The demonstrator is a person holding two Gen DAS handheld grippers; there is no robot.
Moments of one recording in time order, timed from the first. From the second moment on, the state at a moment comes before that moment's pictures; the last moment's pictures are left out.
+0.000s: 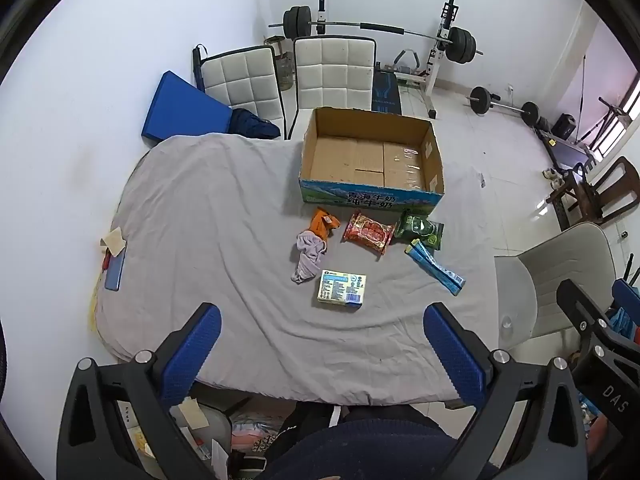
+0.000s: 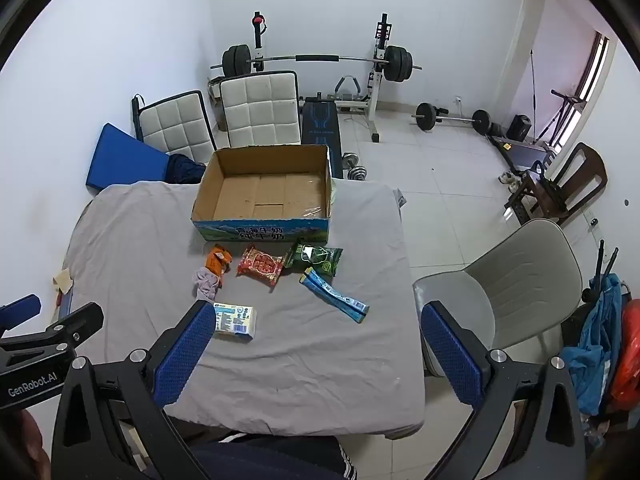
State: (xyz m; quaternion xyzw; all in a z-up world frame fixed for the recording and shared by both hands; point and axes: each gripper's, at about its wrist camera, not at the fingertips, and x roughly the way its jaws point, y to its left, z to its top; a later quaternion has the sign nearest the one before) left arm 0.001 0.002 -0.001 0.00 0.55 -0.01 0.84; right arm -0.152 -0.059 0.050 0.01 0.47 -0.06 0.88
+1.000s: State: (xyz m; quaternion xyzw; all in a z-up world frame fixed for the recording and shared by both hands) left arm -0.008 0.007 -0.007 0.01 0.54 0.00 0.84; right arm -0.161 -0.057 0.046 0.01 0.46 -0.07 0.88
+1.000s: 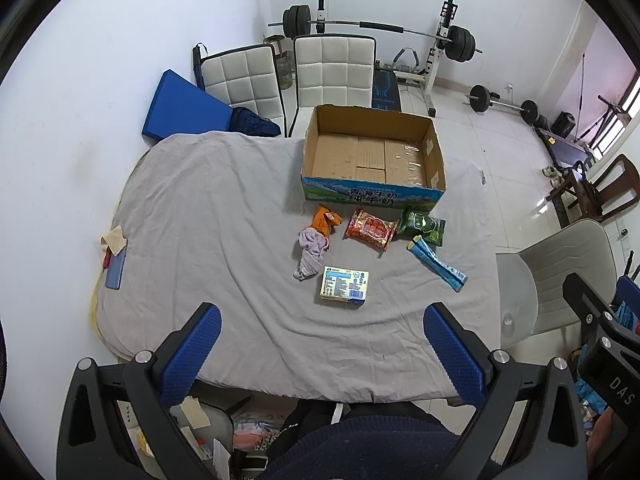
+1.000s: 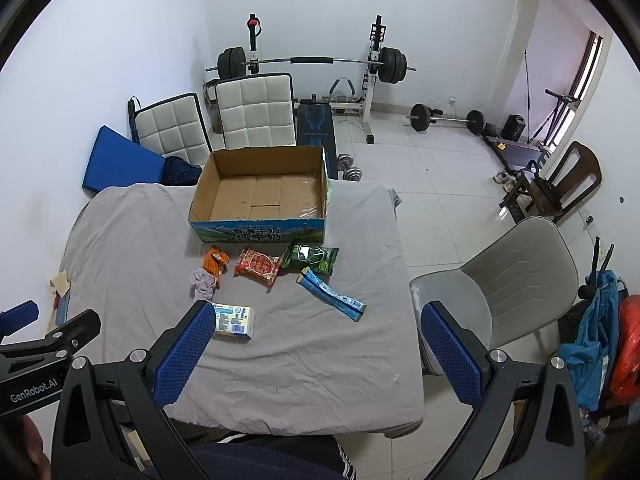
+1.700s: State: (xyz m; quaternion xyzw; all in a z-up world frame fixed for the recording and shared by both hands) left arm -0.001 0.006 0.000 0.01 0.54 0.00 0.84; right arm -0.152 -0.058 0.048 0.01 0.47 -0.07 0.88
